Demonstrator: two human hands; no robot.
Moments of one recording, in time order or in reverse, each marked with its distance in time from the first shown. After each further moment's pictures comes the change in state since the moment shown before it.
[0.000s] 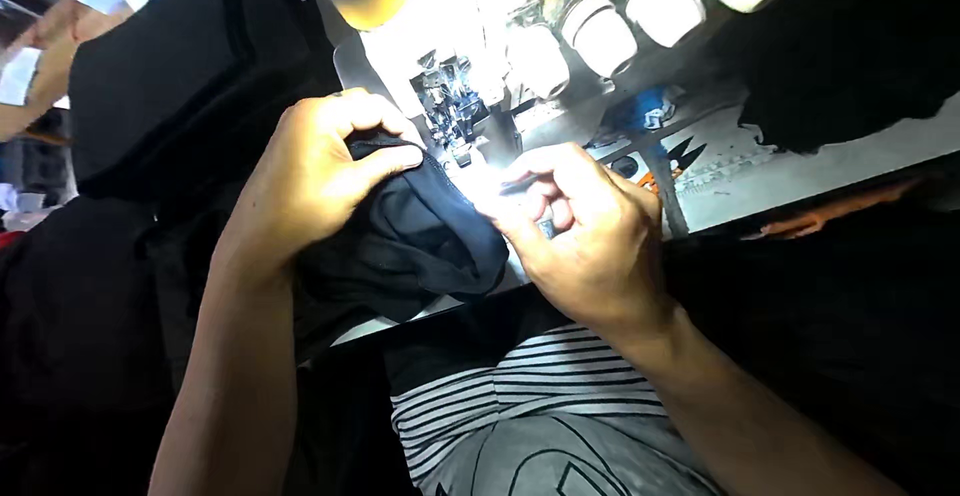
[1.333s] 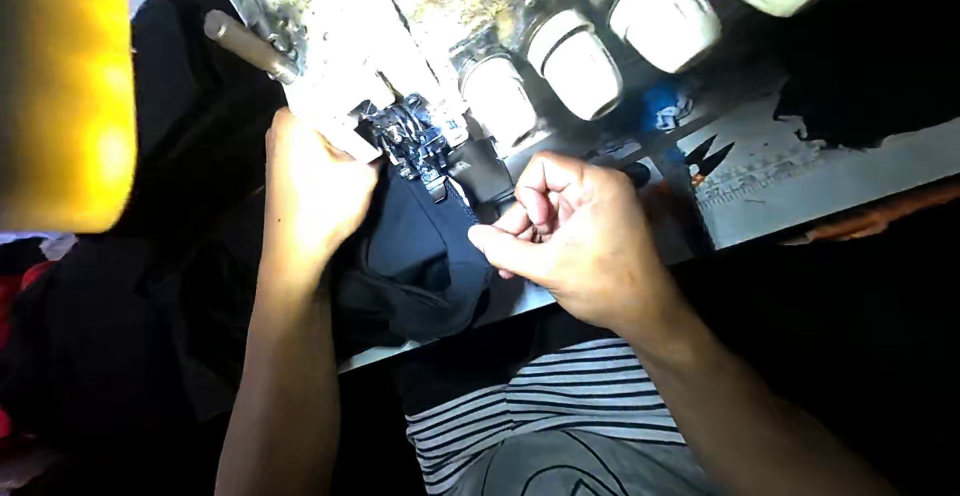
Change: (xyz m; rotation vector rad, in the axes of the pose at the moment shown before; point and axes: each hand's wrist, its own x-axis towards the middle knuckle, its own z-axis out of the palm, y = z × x) left_hand 0.033 -0.002 0.040 0.245 0.321 -0.296; right_hand 0.016 0.034 0.004 0.653 -0.220 0.408
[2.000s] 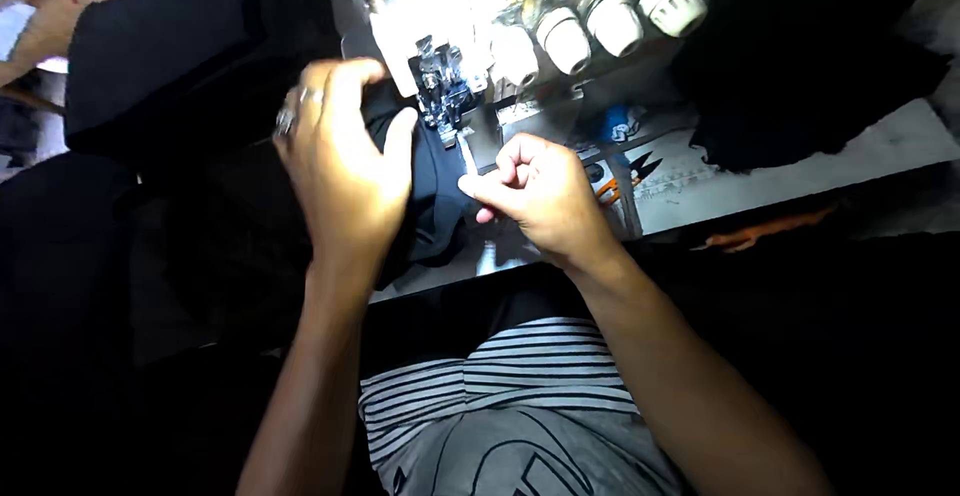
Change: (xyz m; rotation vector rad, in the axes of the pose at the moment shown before) left_hand -0.074 0.041 -0.006 0.140 0.241 -0.060; right_hand -0.009 -0.006 0.006 0.040 -0.097 0.022
